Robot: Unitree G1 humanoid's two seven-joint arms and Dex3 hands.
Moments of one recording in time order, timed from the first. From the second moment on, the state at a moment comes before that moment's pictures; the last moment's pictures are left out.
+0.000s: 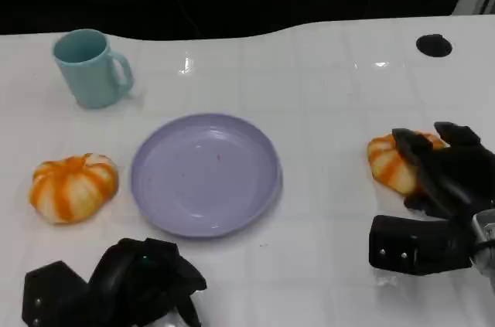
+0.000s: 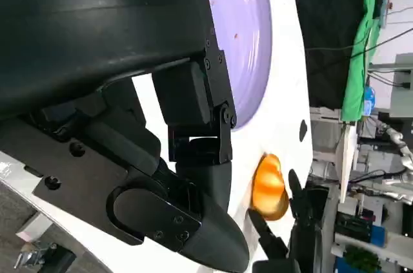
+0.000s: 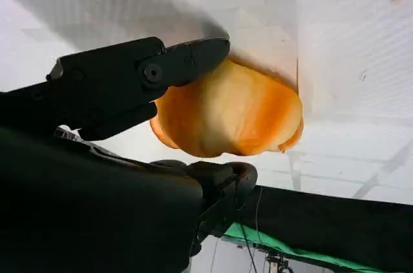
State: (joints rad) left arm 0.02 -0.01 0.05 0.46 -0.22 -0.34 -0.47; right arm -0.56 -0.30 0.46 0.91 -0.90 -0.07 -0.42
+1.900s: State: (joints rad) left arm 0.02 -0.02 0.04 0.46 -0.22 -0.34 -0.47; right arm -0.69 -0.08 0.52 0.68 -0.73 -0.38 -0.35
